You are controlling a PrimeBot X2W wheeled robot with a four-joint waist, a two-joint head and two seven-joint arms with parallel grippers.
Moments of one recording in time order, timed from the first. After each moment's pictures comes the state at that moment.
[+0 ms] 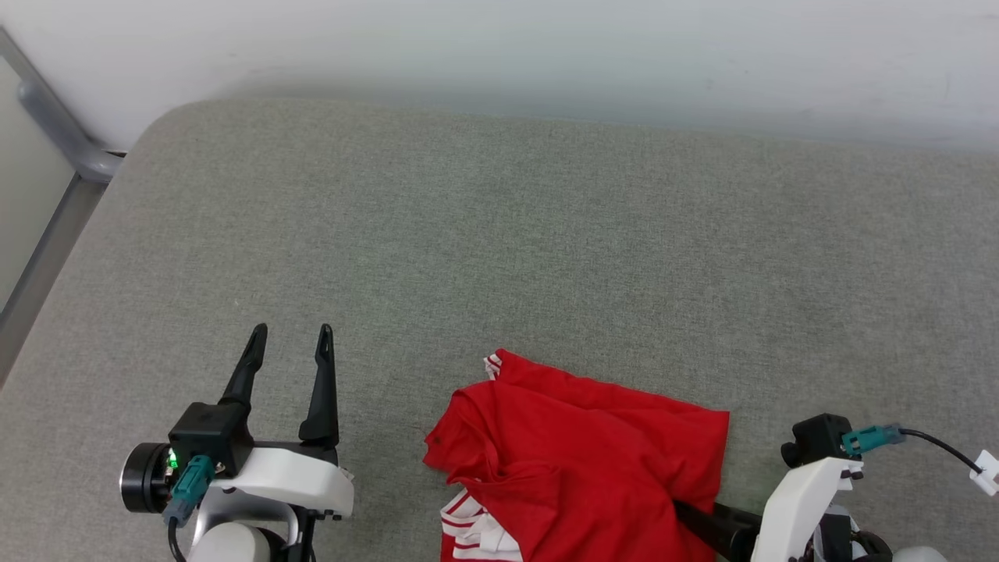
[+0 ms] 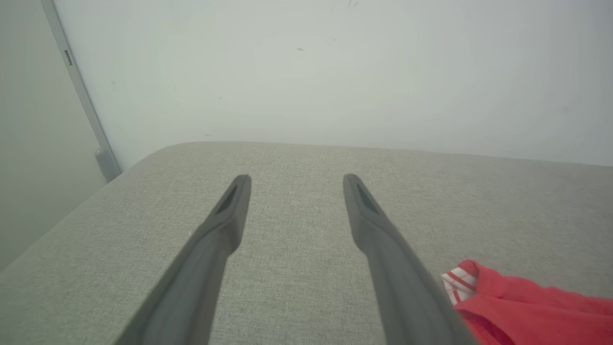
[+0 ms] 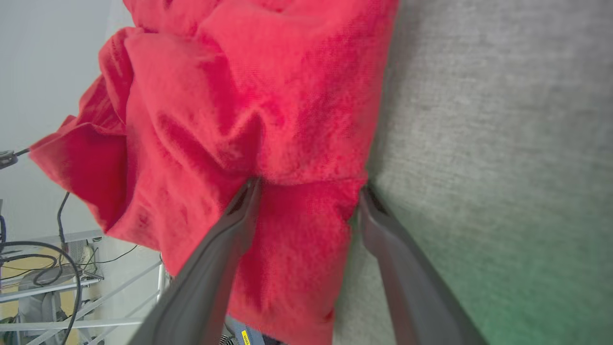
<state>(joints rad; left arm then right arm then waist) -0.11 0.17 -0.12 0.12 -0.23 0.03 -0.26 -0.04 -0.16 0.14 0.22 0.77 0.13 0.71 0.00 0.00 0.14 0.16</state>
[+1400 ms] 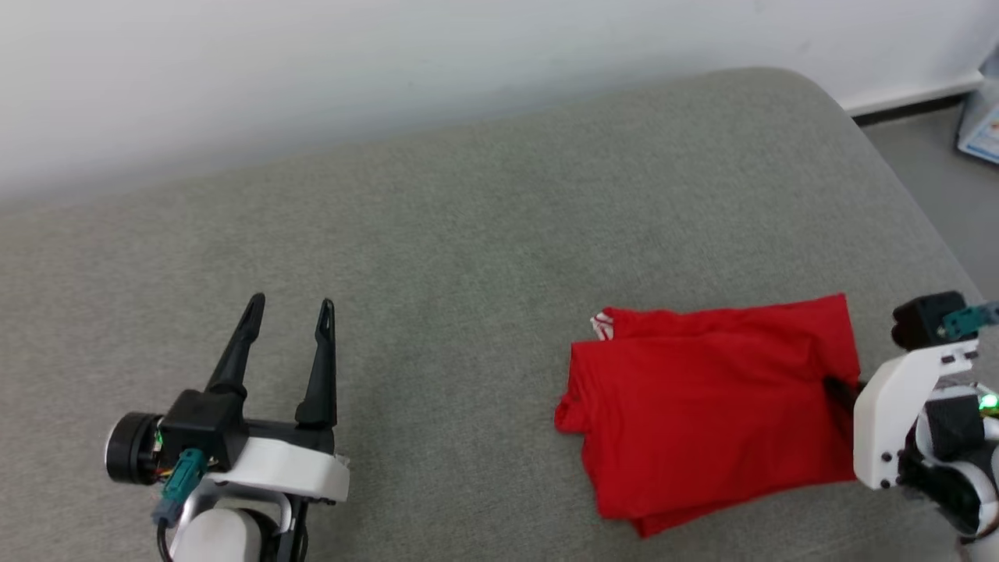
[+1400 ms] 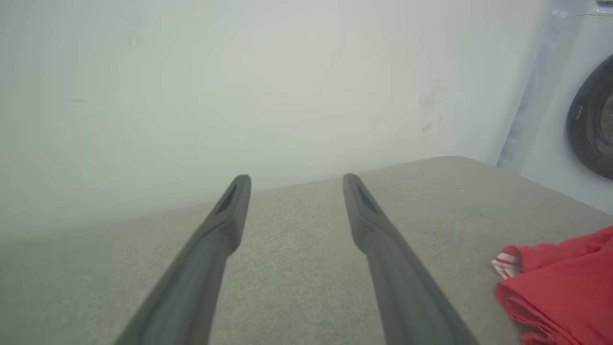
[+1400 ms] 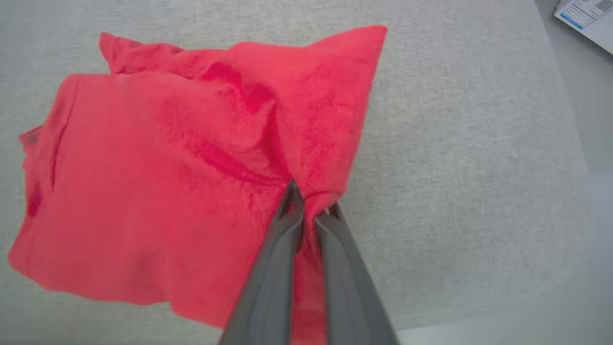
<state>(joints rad) -0.10 0.14 -0.08 0.04 -0.15 -0.02 -0.26 -0.22 -0.36 0.07 0.12 0.43 0.13 0.72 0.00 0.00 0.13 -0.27</state>
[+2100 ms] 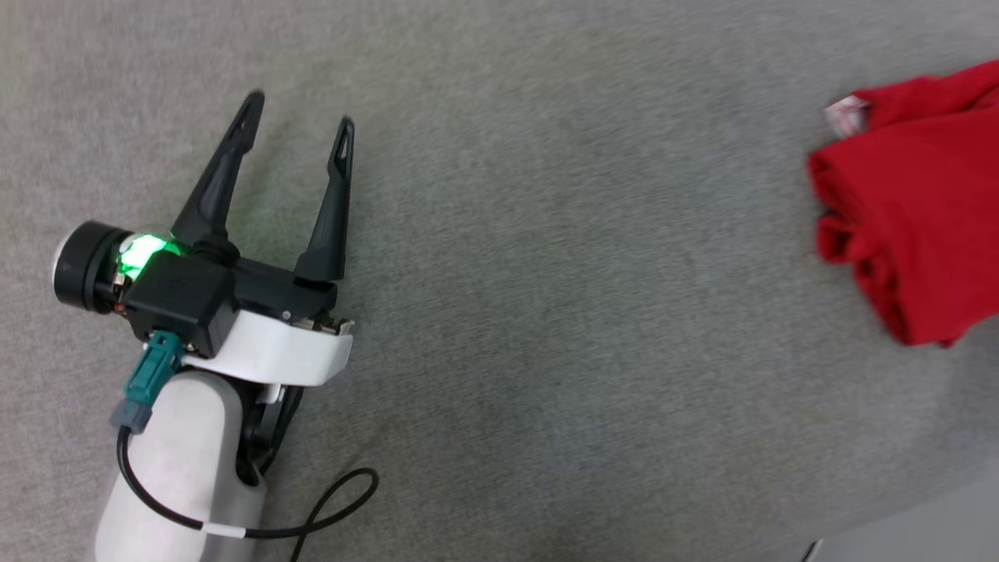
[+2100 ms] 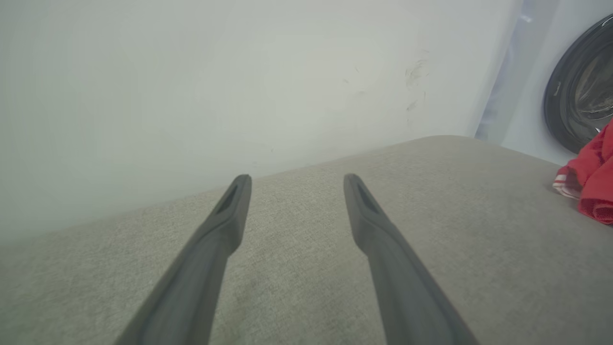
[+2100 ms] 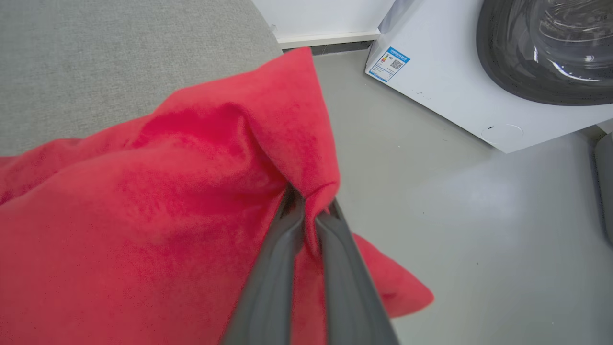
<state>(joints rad) -0.40 0.23 -0.16 -0.10 -0.10 -0.08 -0.22 -0.70 -0.48 -0.25 0.49 0.23 0.13 0.41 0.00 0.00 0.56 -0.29</state>
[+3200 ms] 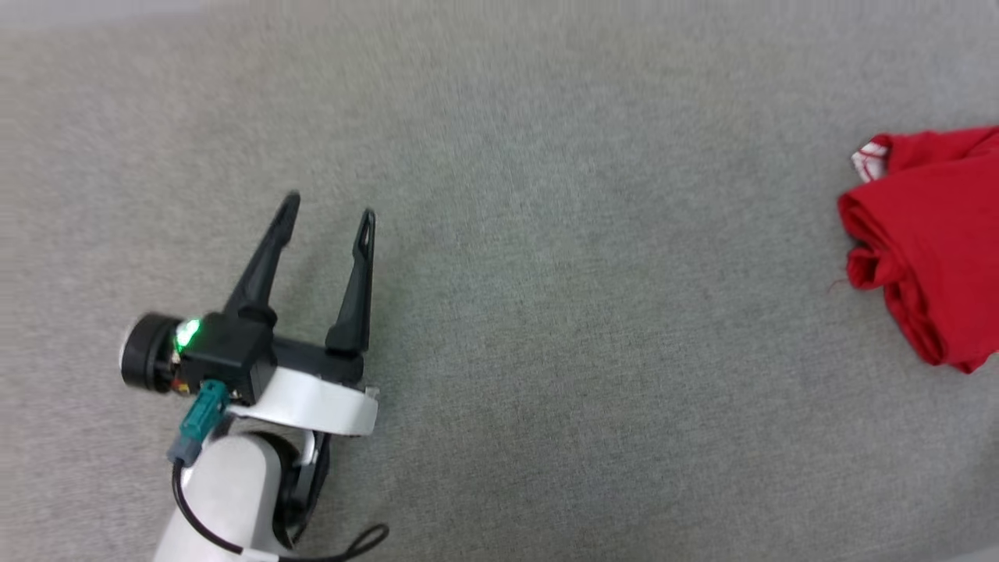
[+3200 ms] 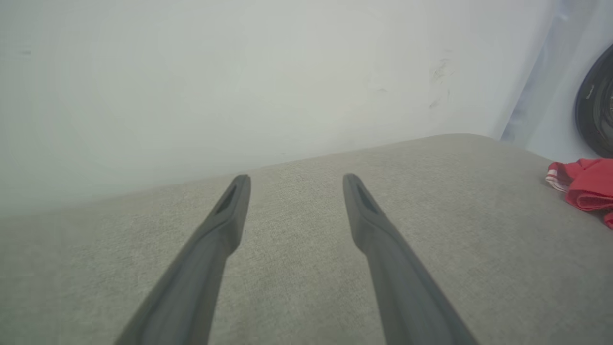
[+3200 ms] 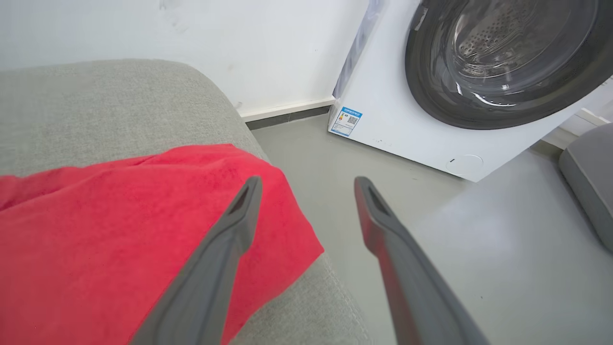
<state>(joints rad) -0.29 0.19 -0.19 0.00 -0.15 -0.03 -0.25 -0.66 -0.46 -0.50 0.78 -0.03 0.13 -0.06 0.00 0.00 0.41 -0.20</state>
